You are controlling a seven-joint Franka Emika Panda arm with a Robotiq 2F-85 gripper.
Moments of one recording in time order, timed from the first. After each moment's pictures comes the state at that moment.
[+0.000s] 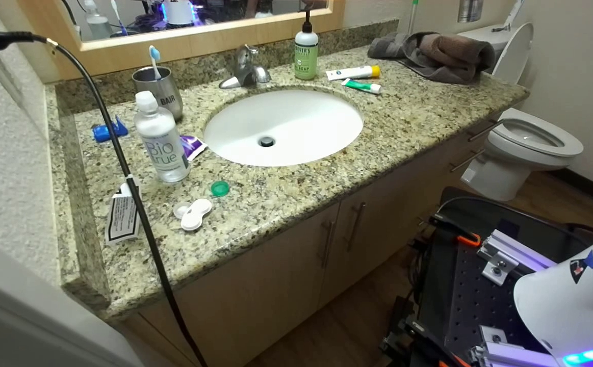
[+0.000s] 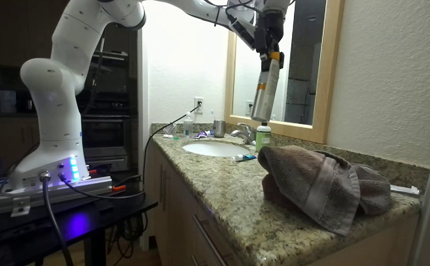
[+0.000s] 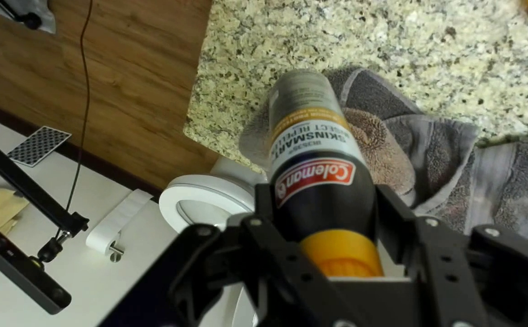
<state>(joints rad) -0.57 0.39 -0.47 -1.36 -0.25 1.74 0.67</state>
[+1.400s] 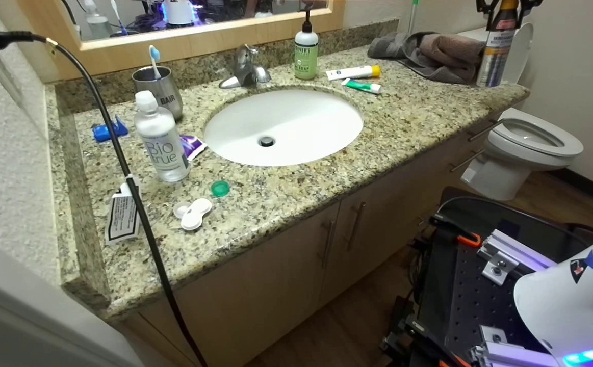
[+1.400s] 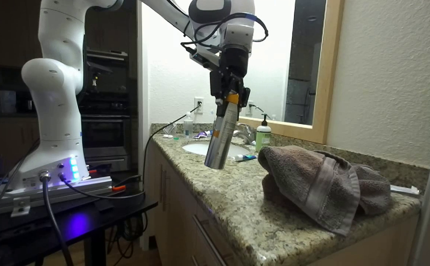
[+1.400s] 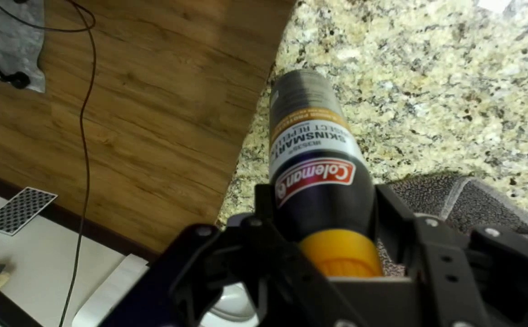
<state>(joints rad) -0.54 0.13 -0.58 -1.99 -0.27 2.09 0.69</state>
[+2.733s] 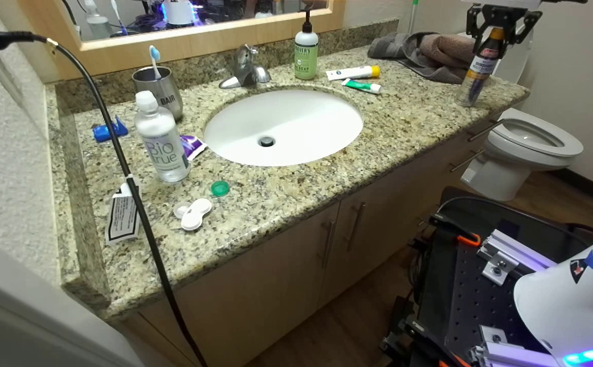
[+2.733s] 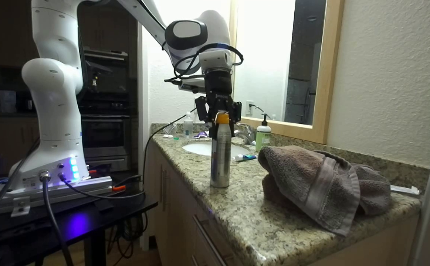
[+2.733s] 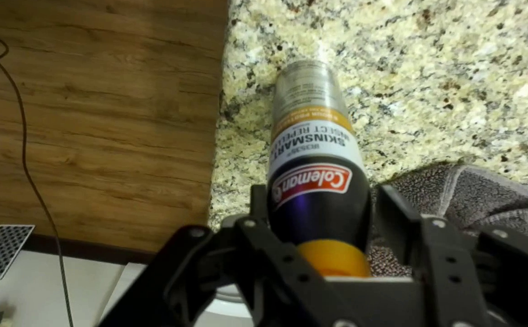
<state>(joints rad) -0.54 0.03 -0.58 -2.29 -0.40 2.47 1.02</state>
